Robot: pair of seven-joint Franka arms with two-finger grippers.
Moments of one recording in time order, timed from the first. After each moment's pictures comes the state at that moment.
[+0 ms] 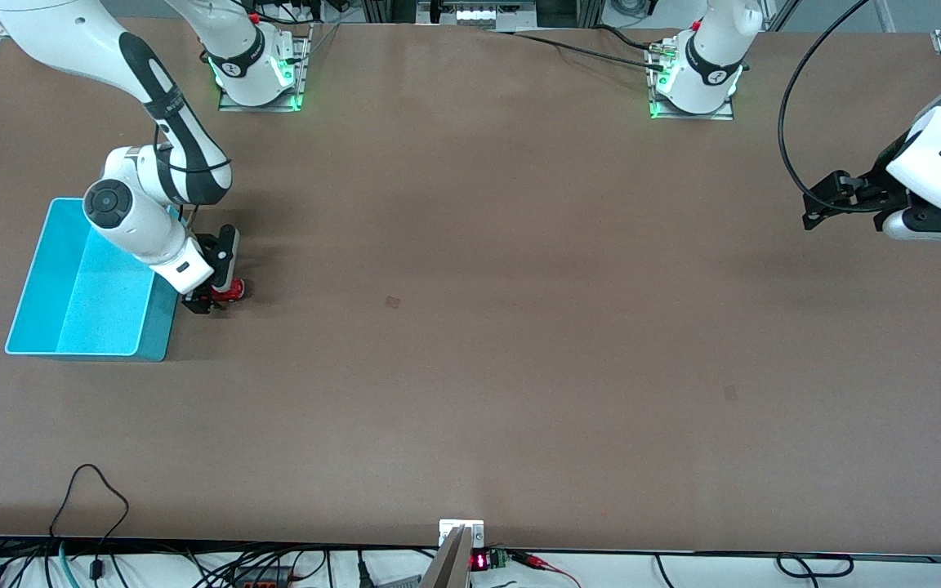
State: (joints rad) left arm -0.02 -0.01 -0.04 -1.69 0.00 1.70 -0.05; right arm -0.07 0.37 0.08 -2.31 -0.11 2.70 -1.45
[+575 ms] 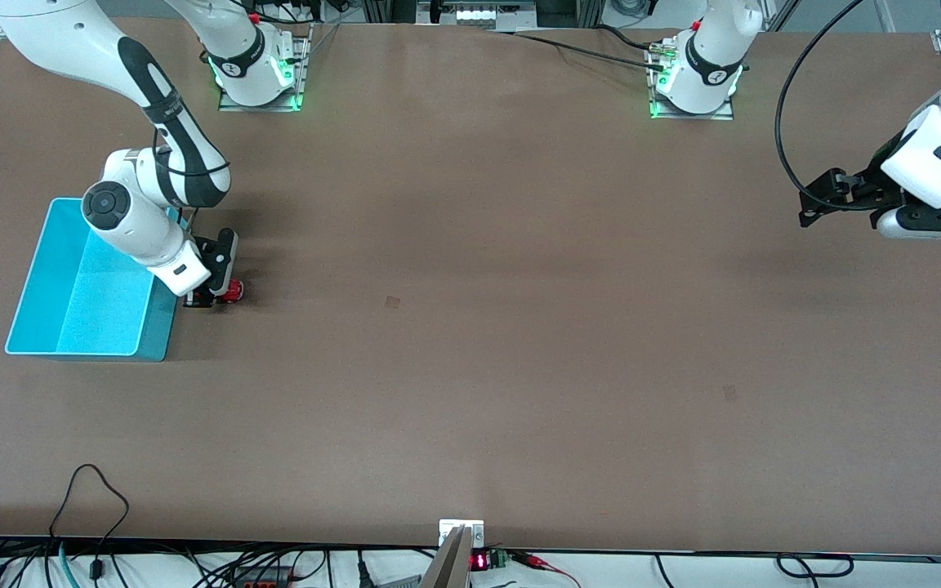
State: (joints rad) left arm -0.02 -0.01 -0.05 -1.68 0.00 1.68 -0.05; right arm -0.08 0.37 0.08 -2.31 -0.11 2.72 -1.36
